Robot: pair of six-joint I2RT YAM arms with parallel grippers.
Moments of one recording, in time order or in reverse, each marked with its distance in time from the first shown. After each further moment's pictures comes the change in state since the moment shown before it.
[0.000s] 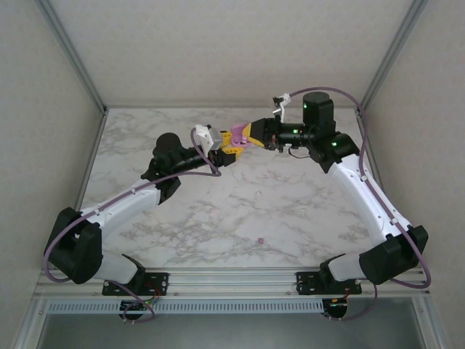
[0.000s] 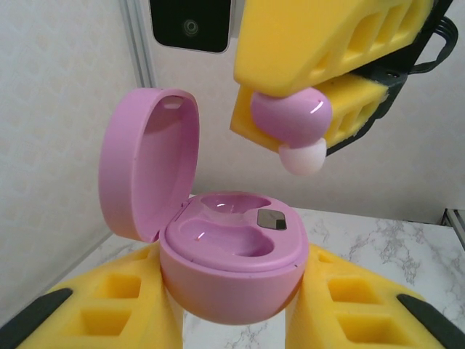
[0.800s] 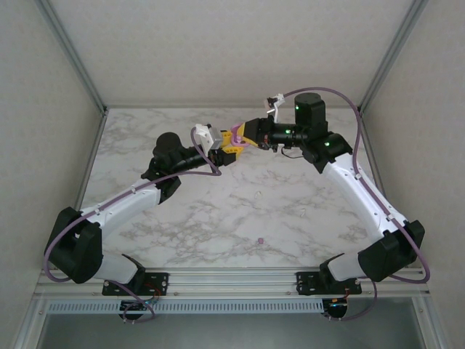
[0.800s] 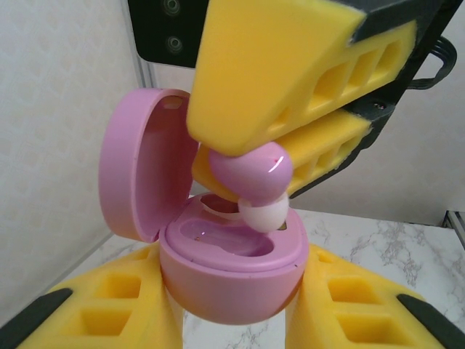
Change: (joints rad) left arm 0.000 0.003 0.008 -0.002 -0.004 -0.003; right arm 0.045 0.027 0.001 0.038 0.089 0.011
